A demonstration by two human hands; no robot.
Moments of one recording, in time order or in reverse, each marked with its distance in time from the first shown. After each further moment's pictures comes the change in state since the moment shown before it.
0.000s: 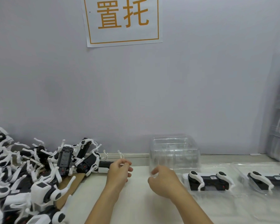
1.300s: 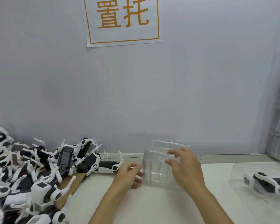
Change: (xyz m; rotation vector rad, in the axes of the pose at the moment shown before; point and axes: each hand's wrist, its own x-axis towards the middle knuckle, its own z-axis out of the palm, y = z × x) left_hand -0.007 -0.005 0.008 -0.025 -0.268 -0.007; right_hand 0.022 0.042 -0.031 0.092 0.546 -0.335
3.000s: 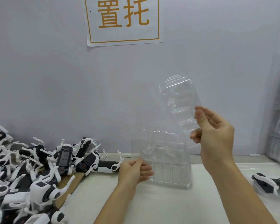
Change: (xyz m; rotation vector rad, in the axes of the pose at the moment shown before) left_hand -0.002 0.020 0.029 -0.305 0.119 -0.061; right_hand 0.019 -0.075 -0.083 0.935 0.337 0.039
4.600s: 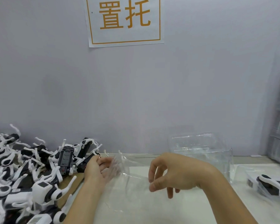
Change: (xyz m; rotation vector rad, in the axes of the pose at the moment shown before) left_hand 0.016 0.031 -0.084 -0.345 0.251 -0.088; right_hand -0.037 -0.003 0.019 -1.046 -1.225 0.397
